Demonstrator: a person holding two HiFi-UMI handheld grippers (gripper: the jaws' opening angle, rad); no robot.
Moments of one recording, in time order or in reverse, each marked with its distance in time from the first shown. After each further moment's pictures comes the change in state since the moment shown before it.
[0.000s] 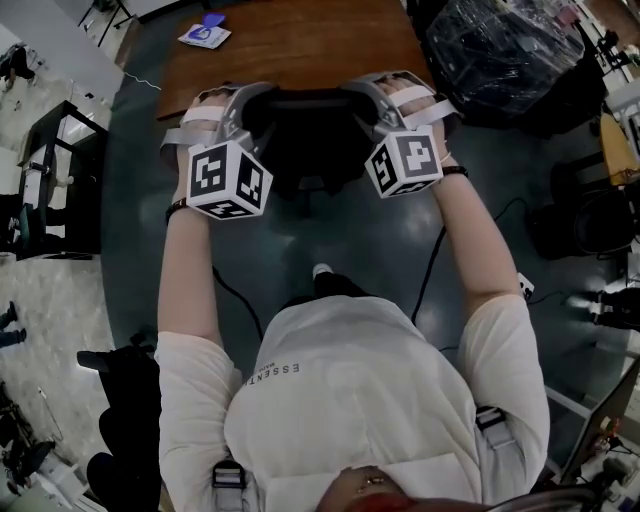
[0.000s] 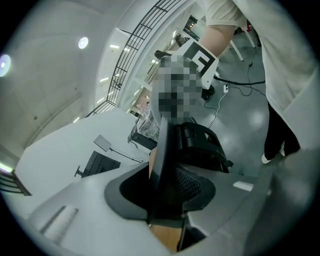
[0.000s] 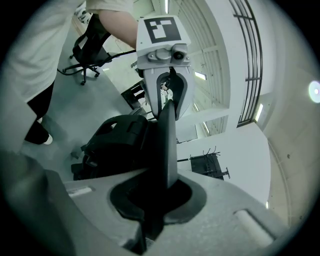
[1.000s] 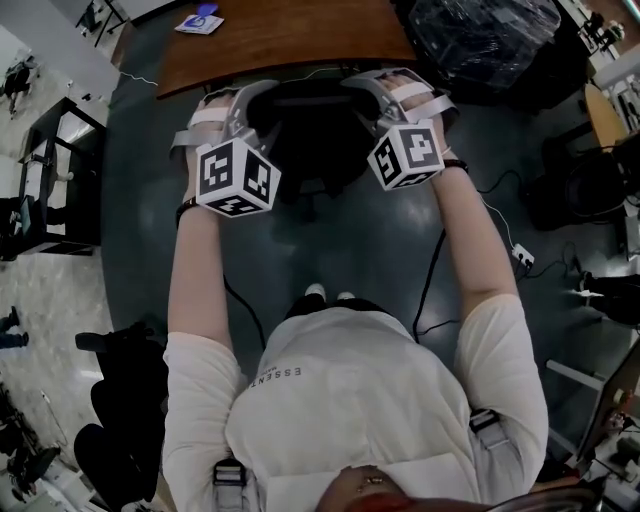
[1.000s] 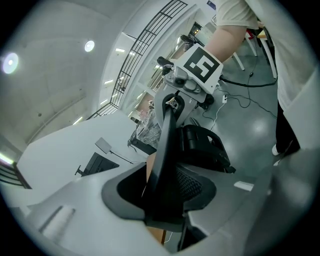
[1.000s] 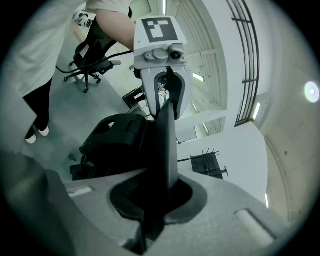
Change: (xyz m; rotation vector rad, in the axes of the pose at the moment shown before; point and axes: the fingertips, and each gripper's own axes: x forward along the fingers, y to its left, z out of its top) left arm -0.087 -0.069 0.067 -0.054 -0.041 0.011; right arm -0.109 0.050 0.048 0.037 0.011 -0.009
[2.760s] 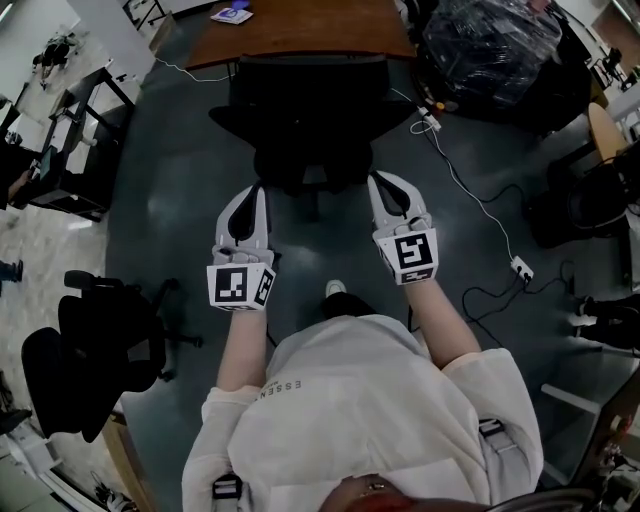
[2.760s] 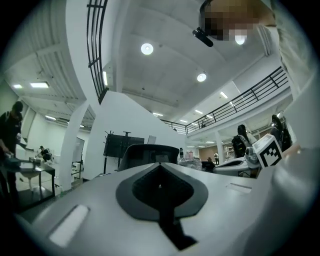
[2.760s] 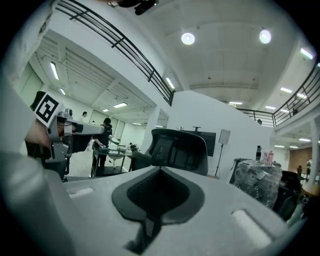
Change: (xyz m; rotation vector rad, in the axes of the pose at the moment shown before) left arm -0.233 -0.188 0.083 -1.117 -0.373 0.554; right arm -0.251 0.166 0.053 1.144 -0.213 -0.249
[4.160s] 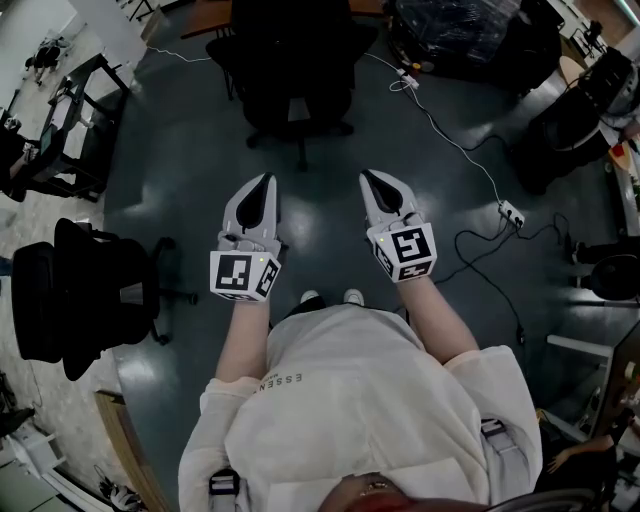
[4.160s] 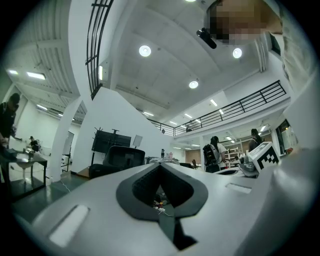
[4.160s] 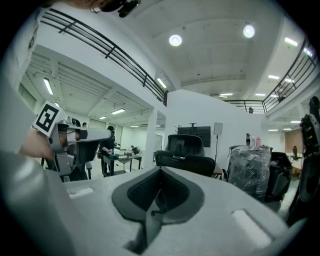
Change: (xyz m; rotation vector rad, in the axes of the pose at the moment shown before) left arm -0.215 -0.140 0.041 -0.071 0.012 -0.137; right arm -0.242 0.132 0.008 0.146 0.032 -0.028
